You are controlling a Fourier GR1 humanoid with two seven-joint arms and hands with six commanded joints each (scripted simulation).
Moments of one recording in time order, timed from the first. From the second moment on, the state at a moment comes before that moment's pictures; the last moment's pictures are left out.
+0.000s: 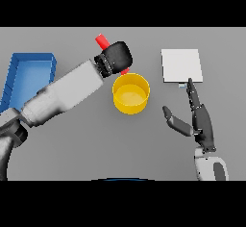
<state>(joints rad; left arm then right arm) -1.18 0.28 -0.96 -0.82 -1.11 -0.34 -0.12 0.10 -0.04 0.12 -1.72 0.22 -0.04 -0.10</state>
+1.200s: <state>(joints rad) -1.65 0.36 -0.89 -0.51 -1.24 -0.26 -0.18 0.09 -0.03 0.12 -1.71 0.19 -0.03 -0.11</state>
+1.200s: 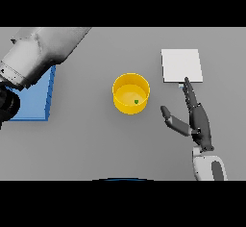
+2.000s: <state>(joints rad) -1.26 0.62 -0.08 -0.30 -0.46 -0.04 0.19 0.05 -0.07 0.13 -1.68 0.21 0.00 -0.13</state>
